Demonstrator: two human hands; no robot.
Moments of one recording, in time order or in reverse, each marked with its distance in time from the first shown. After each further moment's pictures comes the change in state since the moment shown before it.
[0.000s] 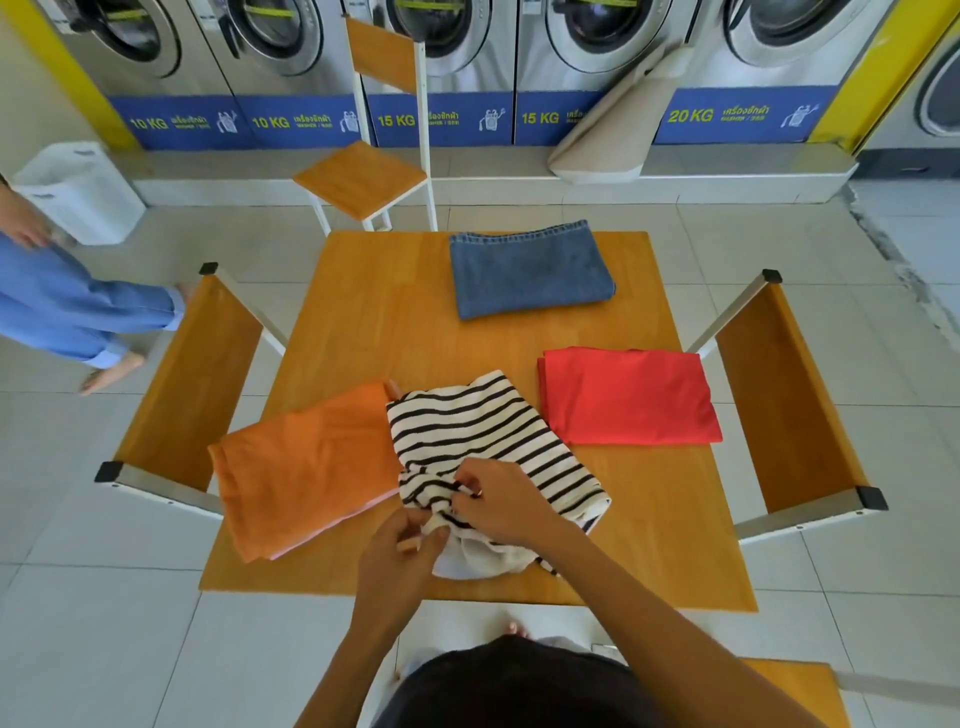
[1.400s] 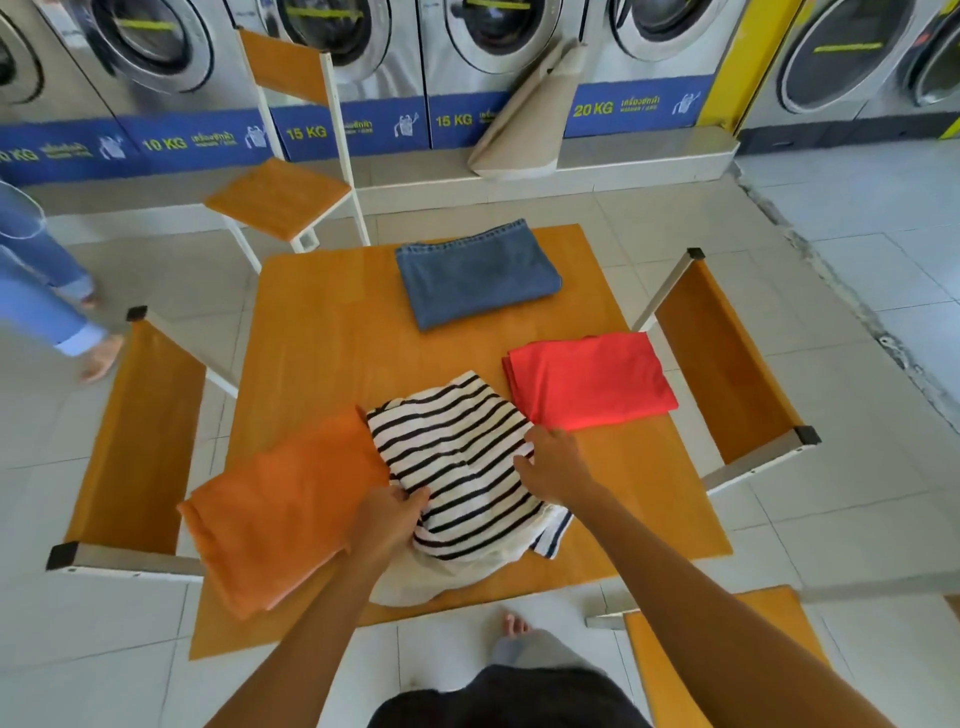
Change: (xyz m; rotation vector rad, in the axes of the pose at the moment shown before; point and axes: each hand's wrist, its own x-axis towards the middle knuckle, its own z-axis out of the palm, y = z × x) left_hand 0.085 0.025 -0.014 0.202 -0.273 -0.076; right_hand 0.004 0.061 -0.023 -0.069 0.151 0.533
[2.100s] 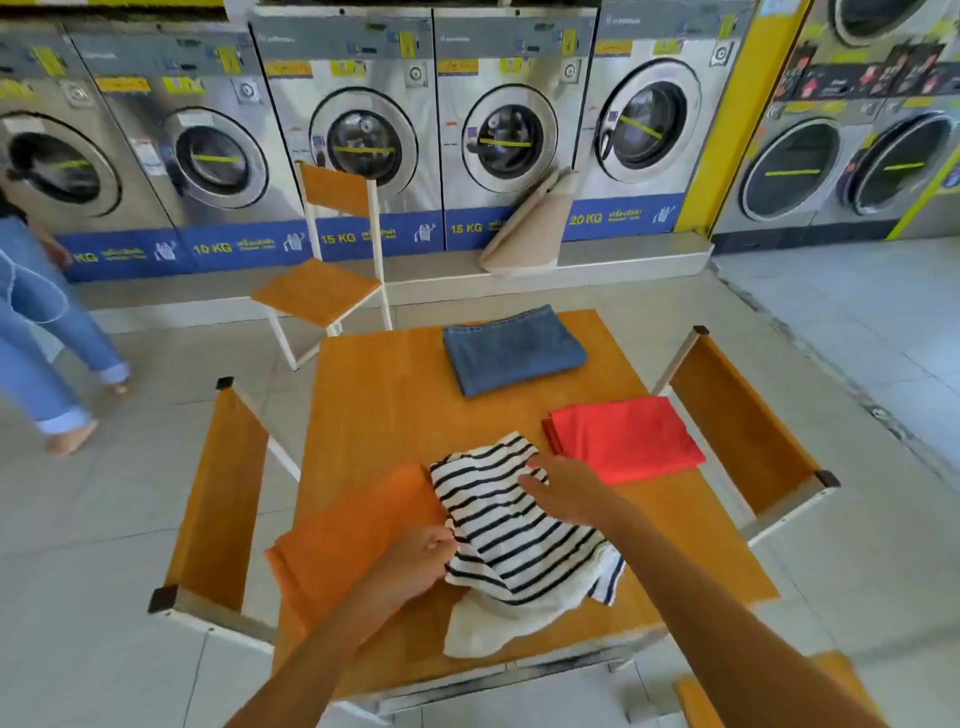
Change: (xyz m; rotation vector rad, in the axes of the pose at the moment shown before) left_hand -0.027 -0.016 -0.090 0.099 -0.377 0.253; right_hand -0.063 -0.107 -0.042 0.002 0.025 -0.152
